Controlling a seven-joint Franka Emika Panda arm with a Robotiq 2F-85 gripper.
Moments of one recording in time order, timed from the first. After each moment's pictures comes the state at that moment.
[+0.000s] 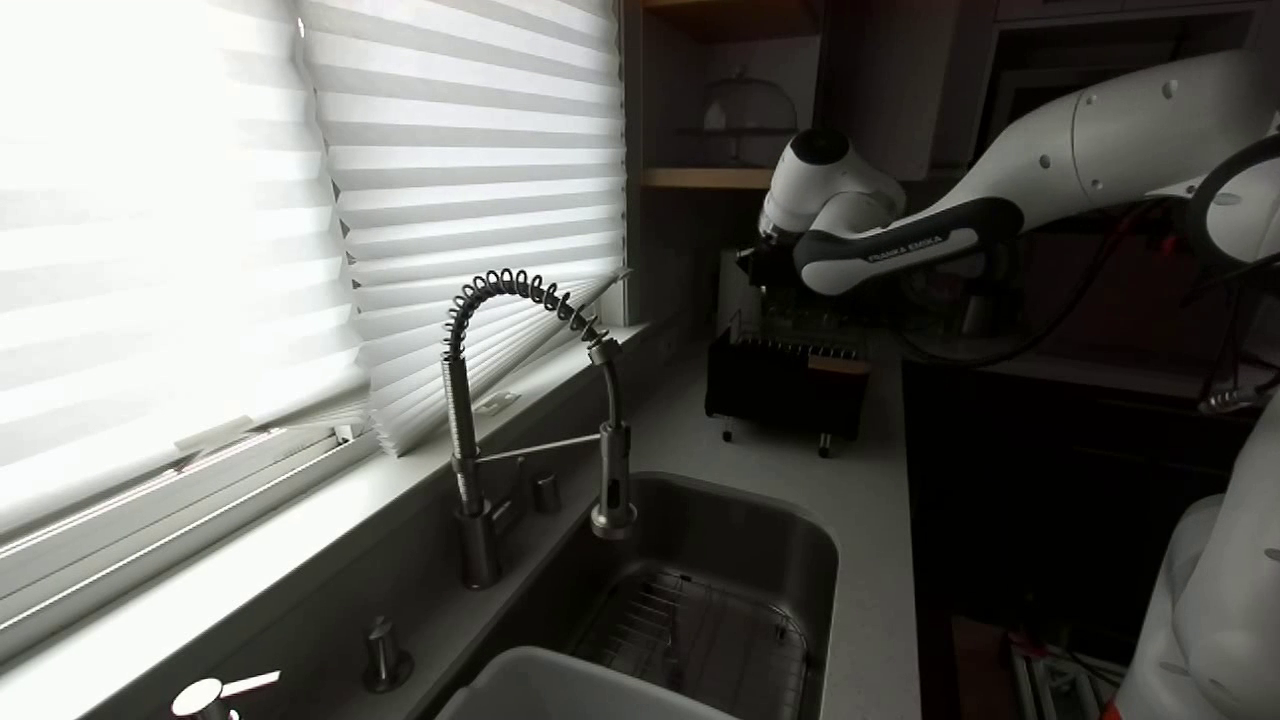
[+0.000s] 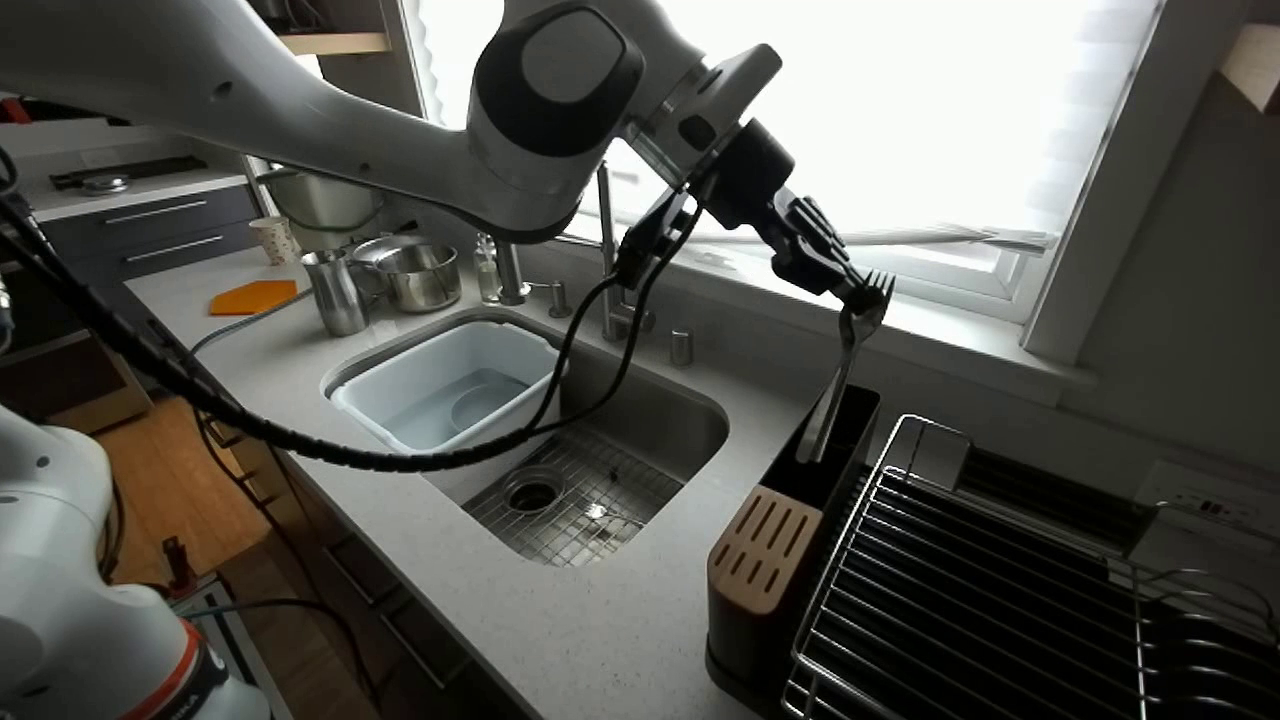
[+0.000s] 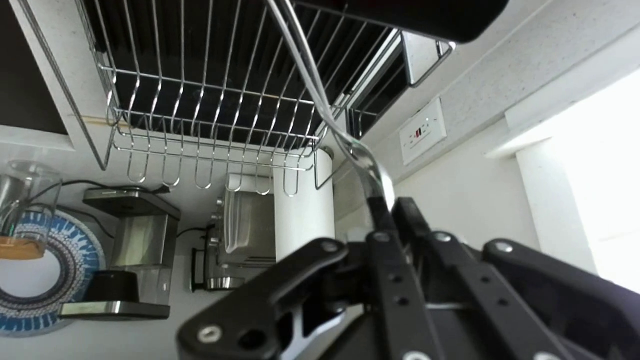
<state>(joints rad) -0.29 -0.08 -0.30 -1.94 -0.75 2.52 1.04</state>
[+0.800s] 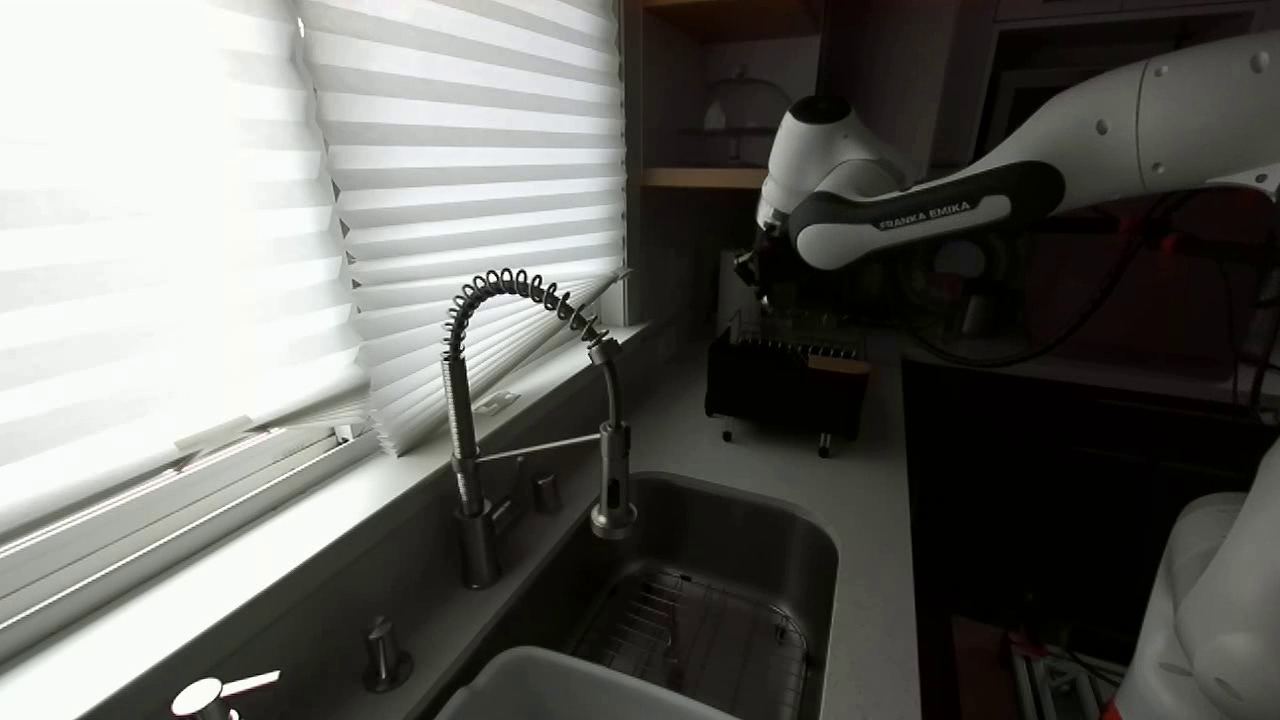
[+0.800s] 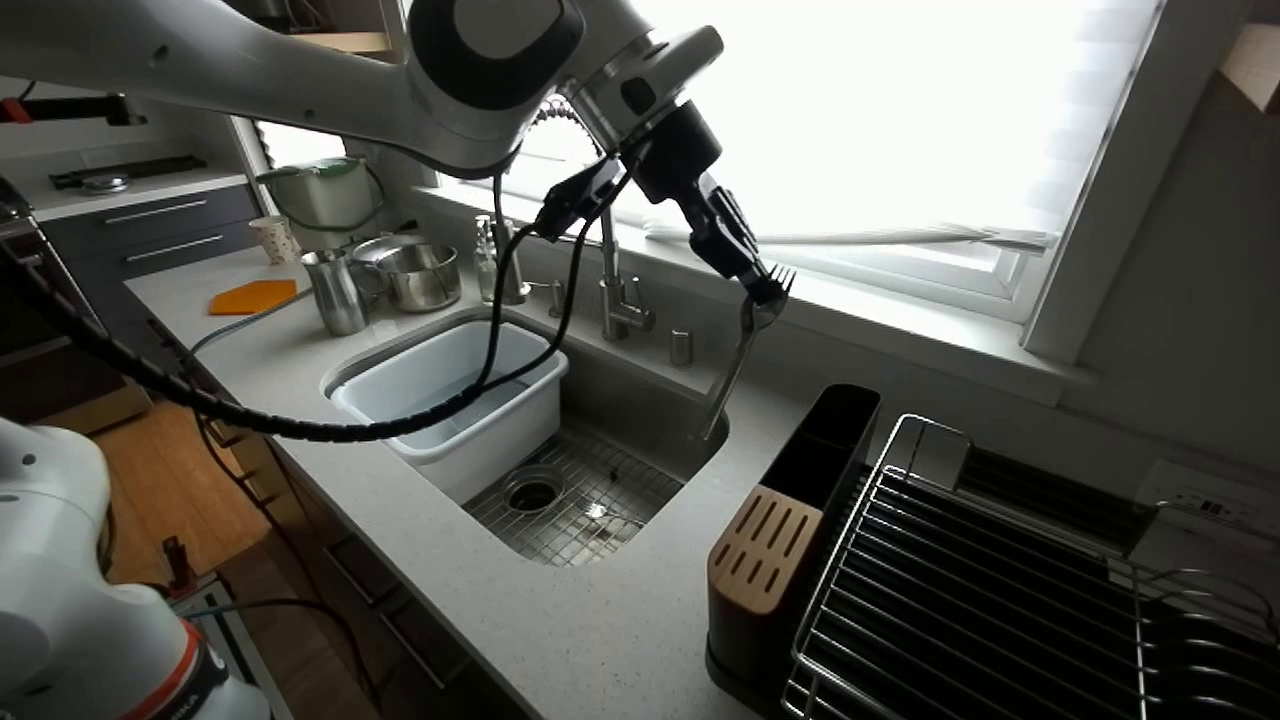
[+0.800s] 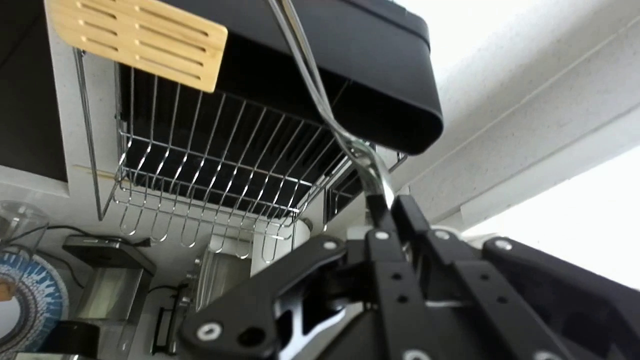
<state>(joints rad) -0.27 -0.19 -0.20 -1.98 -0.55 2.28 0.83</state>
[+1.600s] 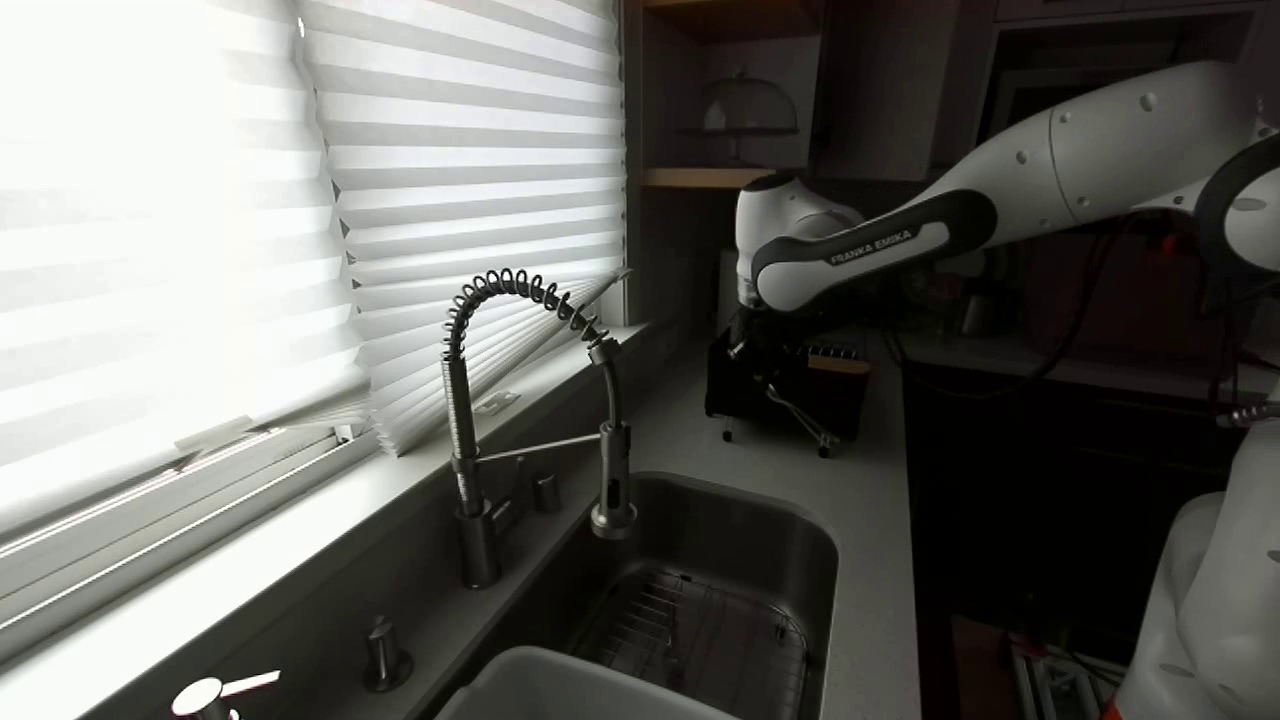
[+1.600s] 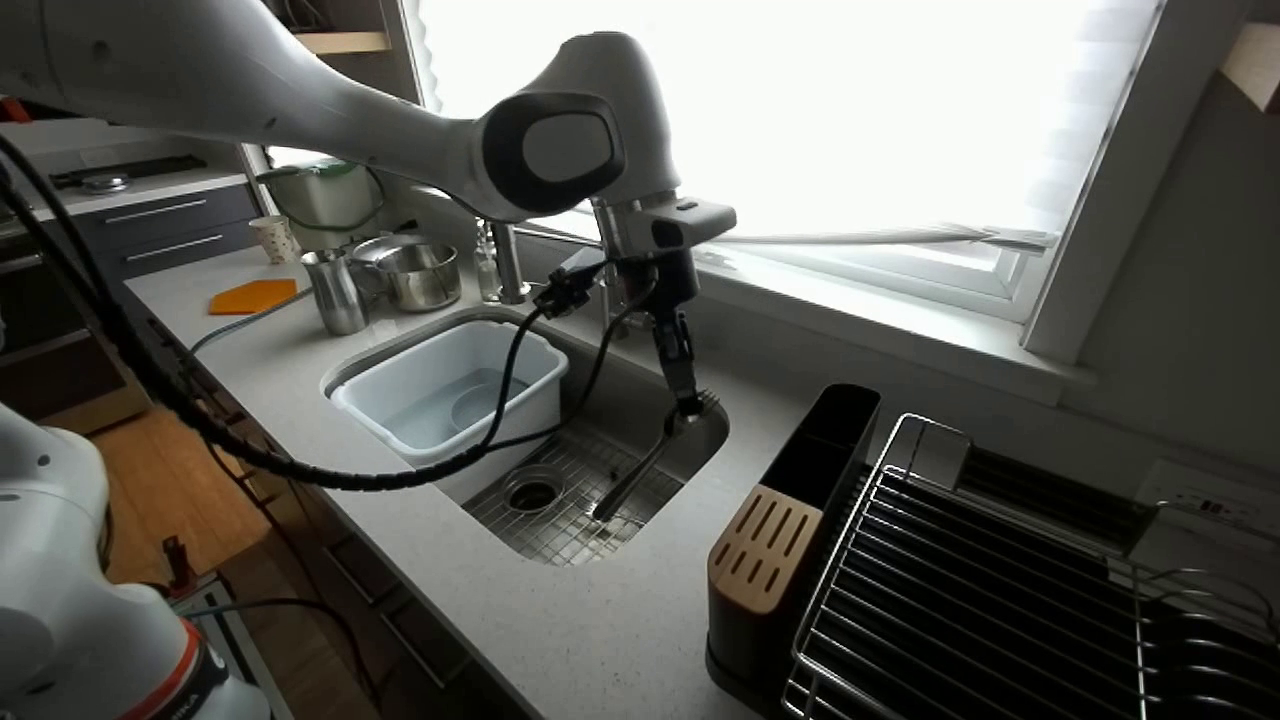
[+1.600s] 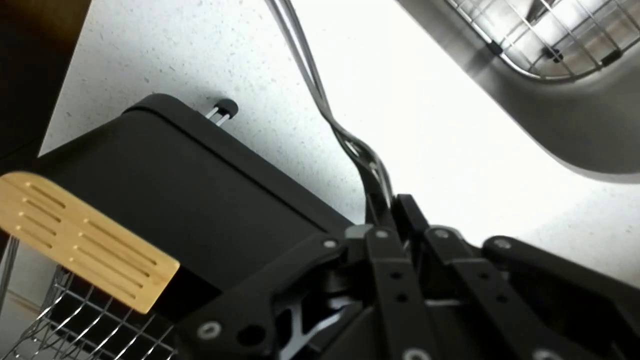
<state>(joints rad) -0.25 -0.06 -0.19 -2.03 -0.33 2.09 0.54</state>
